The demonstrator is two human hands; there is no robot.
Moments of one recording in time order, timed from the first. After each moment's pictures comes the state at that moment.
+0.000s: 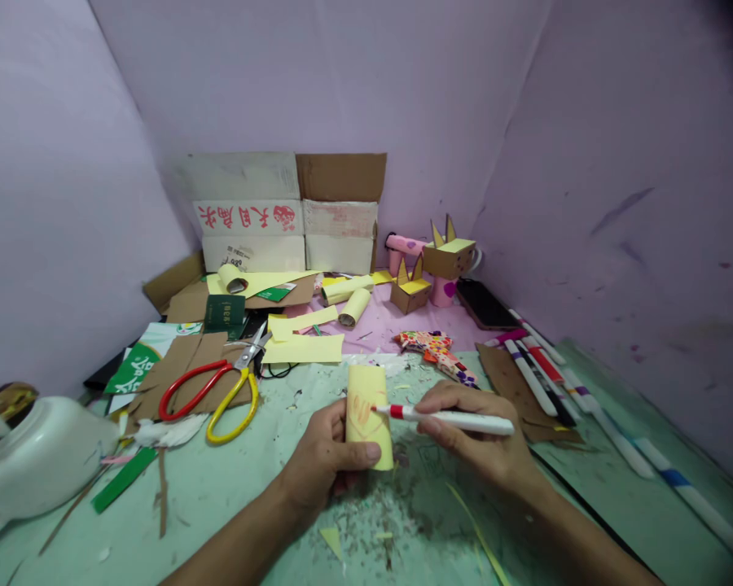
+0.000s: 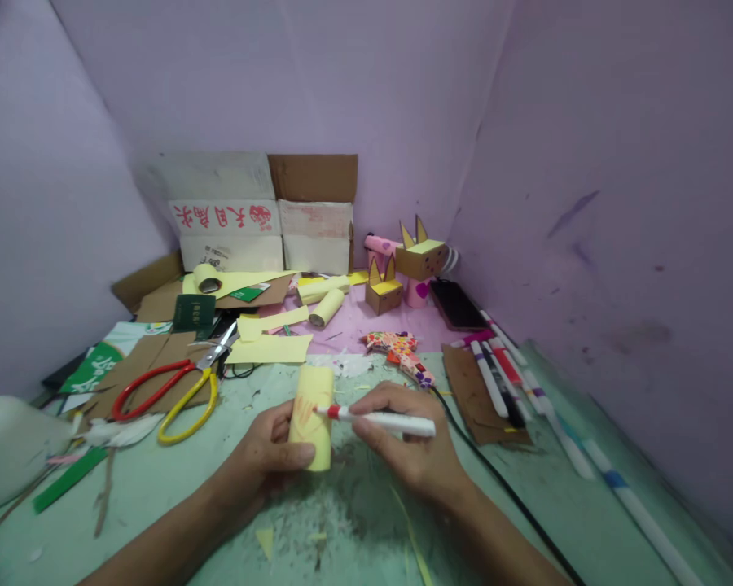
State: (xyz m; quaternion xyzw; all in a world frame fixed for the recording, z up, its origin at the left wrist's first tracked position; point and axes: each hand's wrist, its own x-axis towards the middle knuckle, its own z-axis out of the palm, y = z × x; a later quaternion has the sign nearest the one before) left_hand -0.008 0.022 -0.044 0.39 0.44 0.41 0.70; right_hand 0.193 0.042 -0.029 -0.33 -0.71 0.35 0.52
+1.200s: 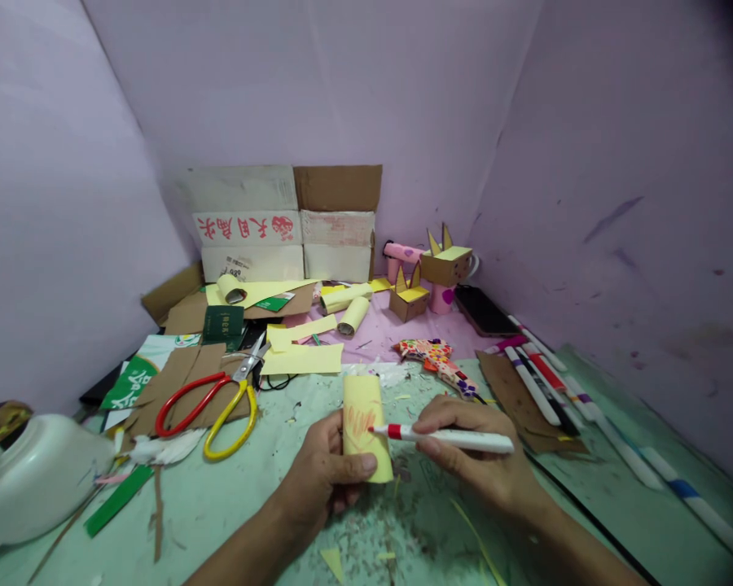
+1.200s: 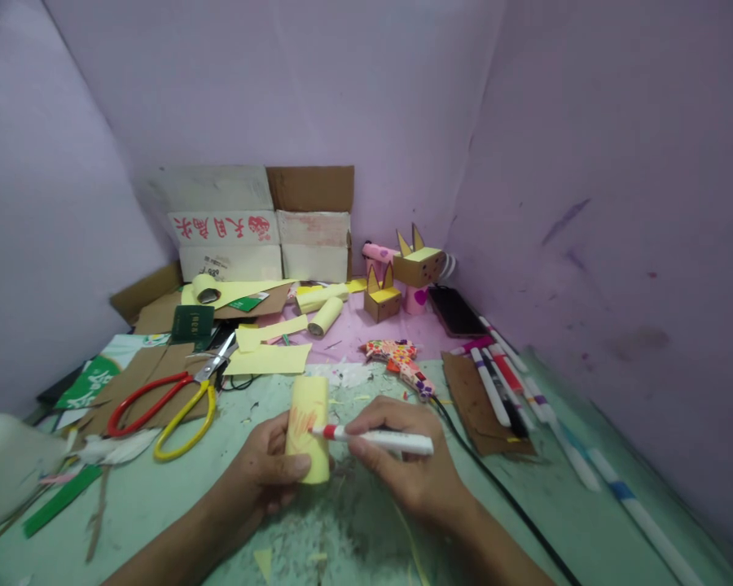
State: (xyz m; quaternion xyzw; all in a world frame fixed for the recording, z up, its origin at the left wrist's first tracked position) left_hand -0.011 0.021 -0.044 0.39 0.44 0.41 0.70; right_hand 0.194 0.042 -0.029 -0.33 -0.71 0.34 0.52
